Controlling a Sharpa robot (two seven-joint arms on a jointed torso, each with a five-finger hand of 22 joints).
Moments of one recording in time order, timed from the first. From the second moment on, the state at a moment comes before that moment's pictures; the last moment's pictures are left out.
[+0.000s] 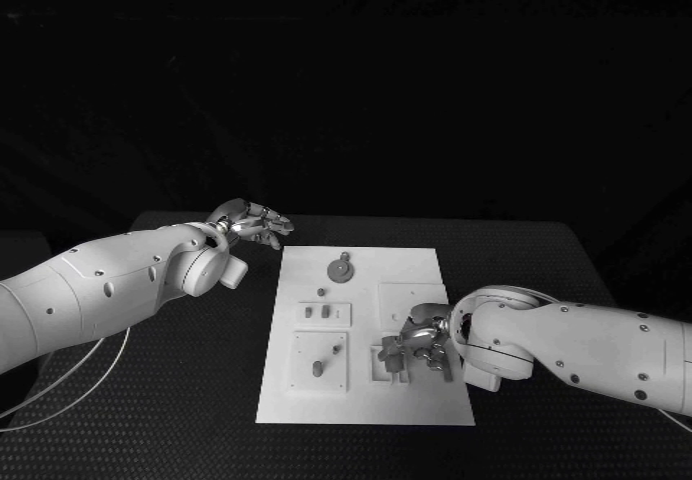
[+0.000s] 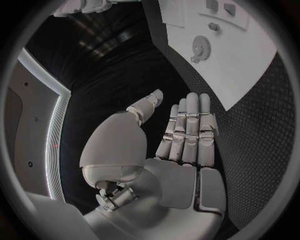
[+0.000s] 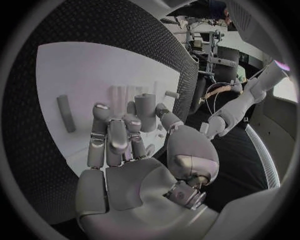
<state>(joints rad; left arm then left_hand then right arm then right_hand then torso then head) 1.27 -0.73 -0.13 1.12 -0.37 -0.24 0.12 1.12 -0.13 0.53 -0.18 0.06 0.85 0.19 0.28 0.48 1.10 0.14 0.14 0.23 0.97 0.03 0.90 0.36 0.02 1.02 -0.07 0.12 1.15 1.23 -0.72 -0.24 1.57 -0.90 -0.01 -0.52 0.70 0.00 0.53 -0.24 0.05 1.01 0.08 0.28 0.65 1.15 -0.03 1.24 1.03 1.31 -0.13 1.46 0.98 0.24 1.17 -0.05 0.84 1.31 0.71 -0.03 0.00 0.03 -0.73</state>
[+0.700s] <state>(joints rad) 1.27 -0.73 -0.13 1.12 -0.37 -0.24 0.12 1.12 -0.13 0.53 -0.18 0.06 0.85 0.19 0.28 0.48 1.10 0.14 0.14 0.23 0.97 0.03 0.90 0.36 0.02 1.02 -0.07 0.12 1.15 1.21 -0.69 -0.24 1.54 -0.90 0.02 -0.53 0.67 -0.02 0.54 -0.23 0.05 1.01 0.08 0.28 0.65 1.15 -0.03 1.24 1.03 1.31 -0.13 1.46 0.97 0.24 1.17 -0.05 0.84 1.31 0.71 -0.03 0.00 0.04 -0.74</state>
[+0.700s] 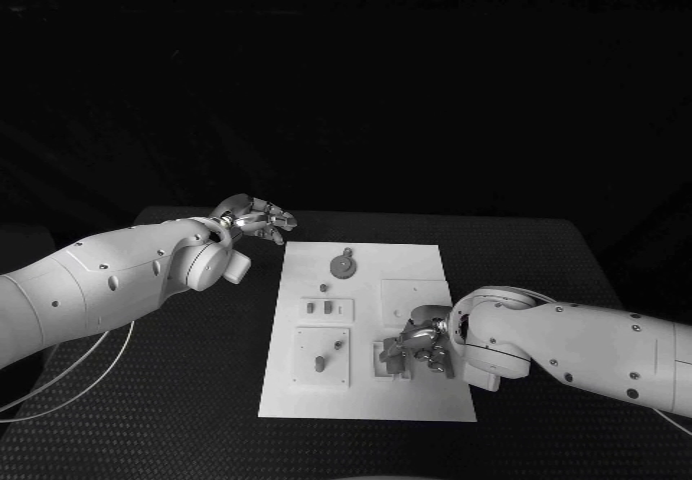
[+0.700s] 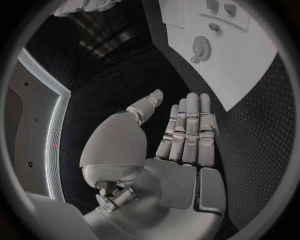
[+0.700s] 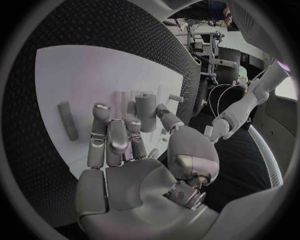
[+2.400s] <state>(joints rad) 1.27 -0.74 -0.13 1.12 -0.37 -0.24 0.11 1.12 -0.13 0.53 -0.18 0.06 0.85 0.19 0.28 0.48 1.10 0.14 0.14 0.23 0.97 0.03 0.90 0.36 0.02 1.02 -0.07 0.12 1.16 1.20 -0.70 -0.24 1.55 -0.90 0.03 -0.50 0.69 -0.24 0.65 -0.07 0.05 1.00 0.09 0.25 0.66 1.14 -0.02 1.23 1.04 1.28 -0.13 1.45 0.91 0.24 1.18 -0.04 0.84 1.31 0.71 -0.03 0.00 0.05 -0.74</state>
